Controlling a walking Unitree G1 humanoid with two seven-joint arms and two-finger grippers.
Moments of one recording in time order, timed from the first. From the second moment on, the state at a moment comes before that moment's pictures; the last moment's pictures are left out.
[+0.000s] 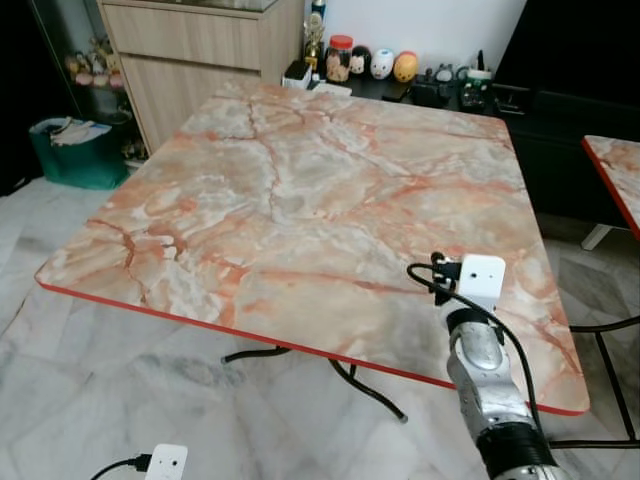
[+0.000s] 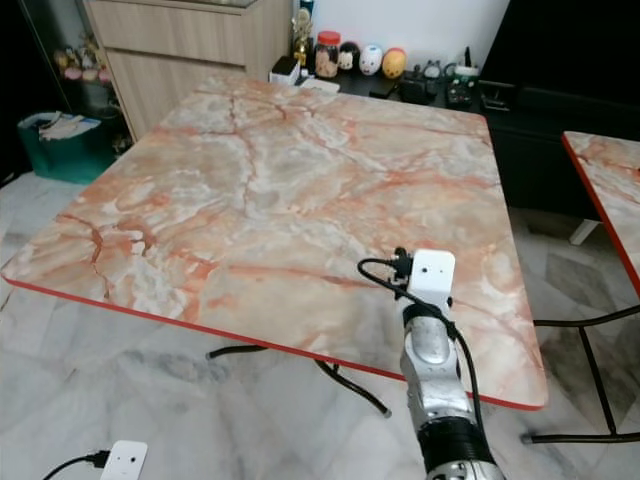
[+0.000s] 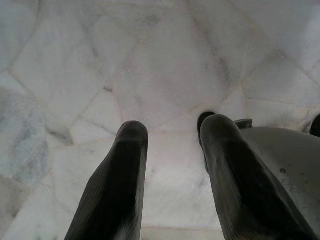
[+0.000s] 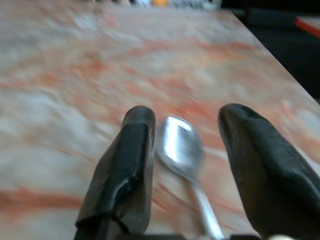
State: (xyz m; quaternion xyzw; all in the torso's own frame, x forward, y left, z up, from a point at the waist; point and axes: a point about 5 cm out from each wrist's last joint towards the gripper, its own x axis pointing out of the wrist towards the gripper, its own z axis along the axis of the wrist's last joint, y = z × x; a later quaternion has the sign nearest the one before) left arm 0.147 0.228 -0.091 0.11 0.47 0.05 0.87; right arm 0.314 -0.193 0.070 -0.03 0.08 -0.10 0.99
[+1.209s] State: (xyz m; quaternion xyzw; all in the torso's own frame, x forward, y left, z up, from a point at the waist) left arm 0.147 0.229 -0.091 0.11 0.48 0.05 0.87; right arm 0.314 -0.216 0.053 0.07 0.18 -0.06 0.98
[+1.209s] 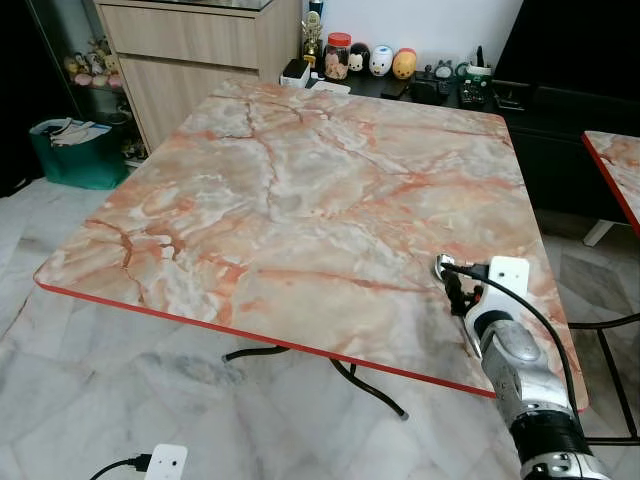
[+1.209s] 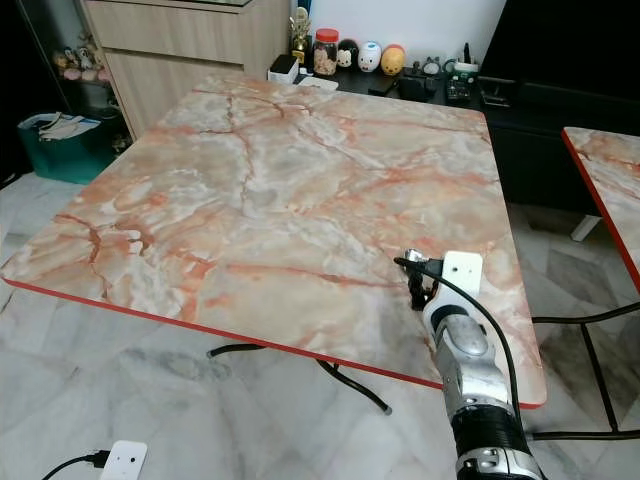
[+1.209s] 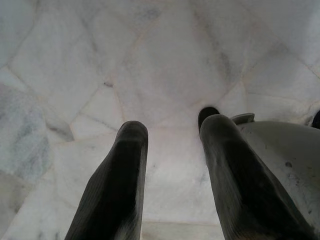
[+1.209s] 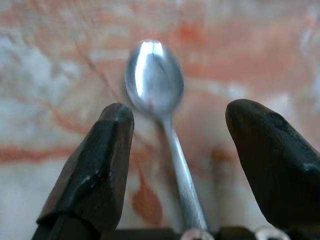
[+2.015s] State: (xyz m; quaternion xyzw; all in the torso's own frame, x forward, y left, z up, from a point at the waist) left arm 0.146 0.229 -0.091 0.11 0.48 0.05 0.87; right arm 0.318 -0.212 0.051 0.09 0.17 -0.05 0.98
